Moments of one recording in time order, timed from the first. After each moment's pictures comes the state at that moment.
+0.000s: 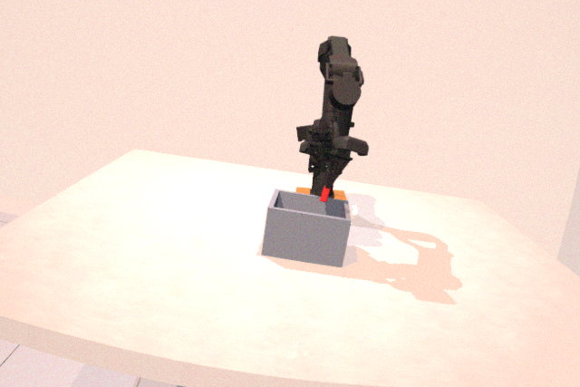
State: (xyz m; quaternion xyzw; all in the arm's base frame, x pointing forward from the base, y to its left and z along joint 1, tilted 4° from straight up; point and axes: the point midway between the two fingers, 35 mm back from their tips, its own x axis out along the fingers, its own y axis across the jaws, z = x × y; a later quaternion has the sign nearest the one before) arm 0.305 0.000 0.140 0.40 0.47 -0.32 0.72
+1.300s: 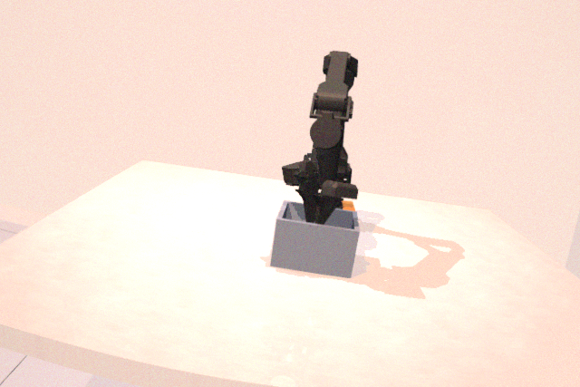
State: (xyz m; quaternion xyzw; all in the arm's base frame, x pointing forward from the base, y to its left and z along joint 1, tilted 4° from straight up) arm 0.358 -0.037 0.094 0.36 0.53 -0.33 0.70
